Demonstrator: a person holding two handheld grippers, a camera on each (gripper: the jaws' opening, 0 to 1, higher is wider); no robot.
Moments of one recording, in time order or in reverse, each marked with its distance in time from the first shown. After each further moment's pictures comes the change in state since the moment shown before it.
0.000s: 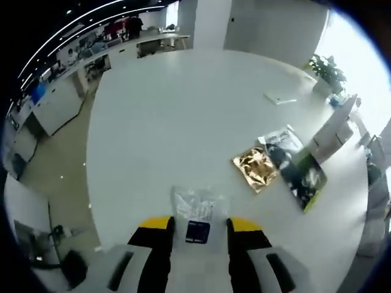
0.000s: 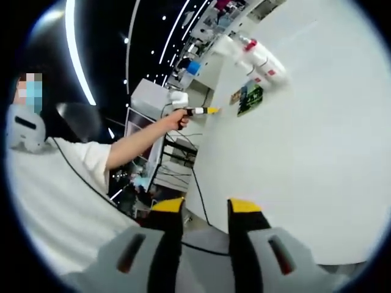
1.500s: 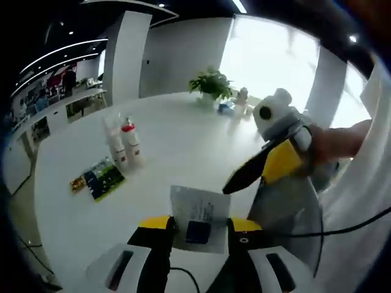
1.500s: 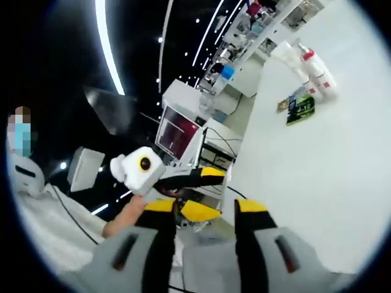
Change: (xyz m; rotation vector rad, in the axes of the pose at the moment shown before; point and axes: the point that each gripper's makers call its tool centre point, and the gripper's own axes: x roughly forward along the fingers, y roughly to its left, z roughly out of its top) left arm -0.199 -0.377 -0.117 0.343 -0.210 -0.397; right arm 0.032 0.080 -0.005 -0.083 -0.001 0.189
